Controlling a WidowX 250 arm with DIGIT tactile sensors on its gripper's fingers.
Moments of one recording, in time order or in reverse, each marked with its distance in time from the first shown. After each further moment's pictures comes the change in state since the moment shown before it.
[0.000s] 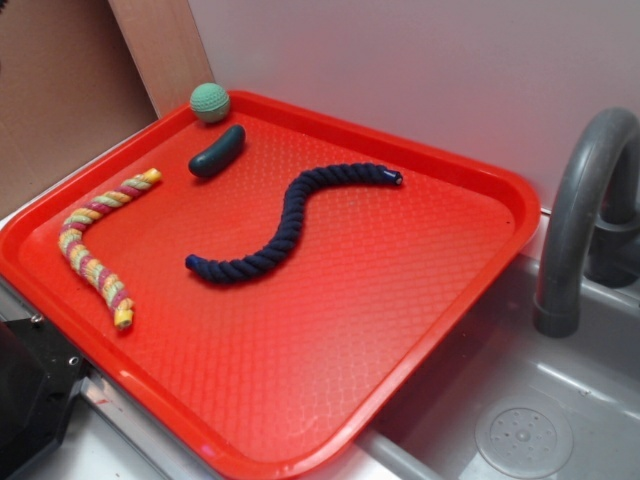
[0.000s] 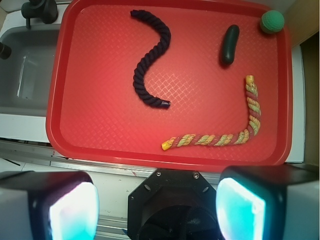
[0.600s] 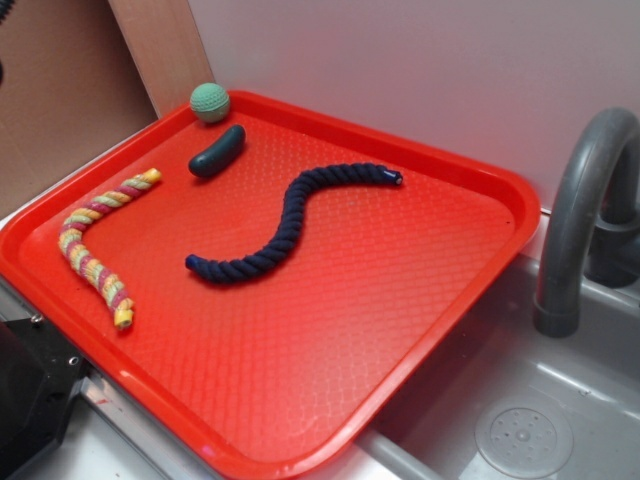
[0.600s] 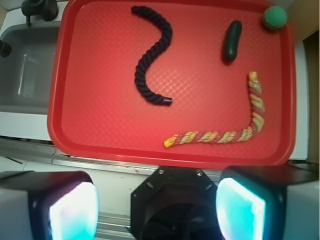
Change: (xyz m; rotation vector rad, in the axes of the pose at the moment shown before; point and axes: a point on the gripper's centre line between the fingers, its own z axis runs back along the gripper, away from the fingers) arm 0.001 -0.005 -0.005 -0.024 0.034 0.009
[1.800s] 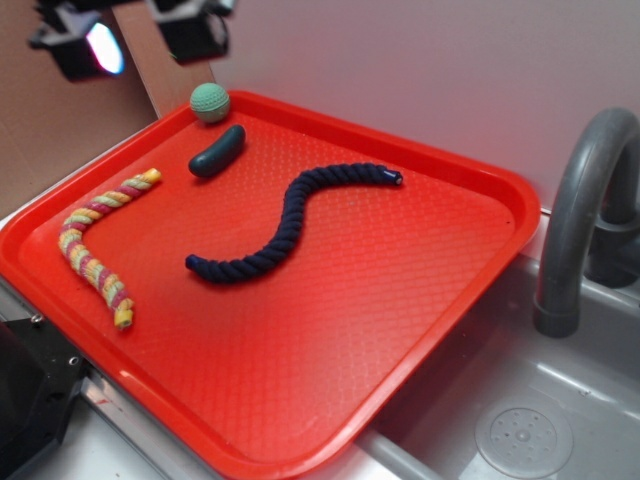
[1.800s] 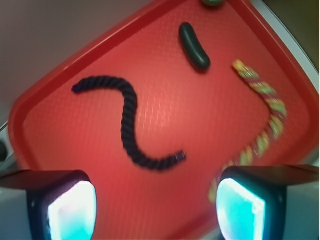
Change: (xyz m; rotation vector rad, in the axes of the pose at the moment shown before) arm 0.104 0.011 -0.069 0.060 -0.038 0.686
